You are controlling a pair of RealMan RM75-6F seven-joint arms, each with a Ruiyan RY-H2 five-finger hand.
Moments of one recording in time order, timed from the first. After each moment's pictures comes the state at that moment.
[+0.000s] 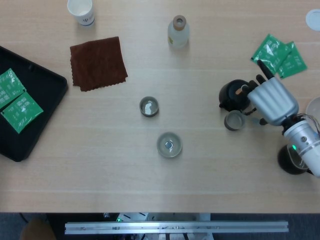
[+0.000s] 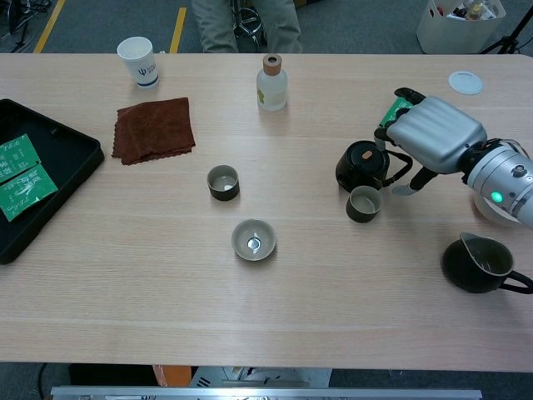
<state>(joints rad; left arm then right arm) 0.03 -1.05 -0.02 -1.56 1.54 1.60 -0.09 0.67 -1.42 -0.08 -1.56 -1.19 1.09 -0.81</state>
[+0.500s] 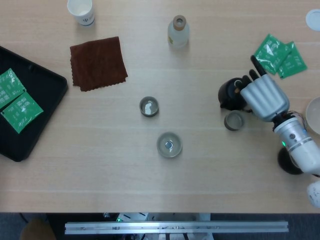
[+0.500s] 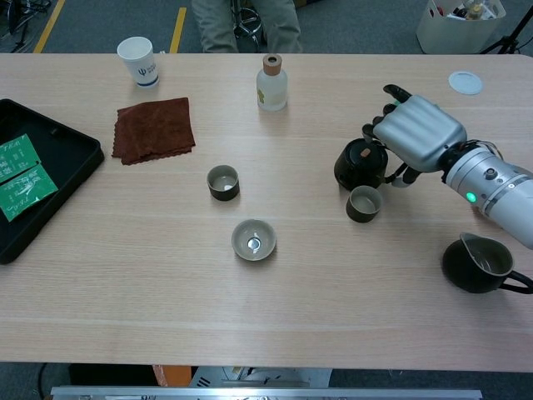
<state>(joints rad) 0.04 -1.06 -0.02 -1.56 1.53 1.60 -0.09 0.67 -1.53 -0.03 -1.45 -1.19 1.08 -0.88</state>
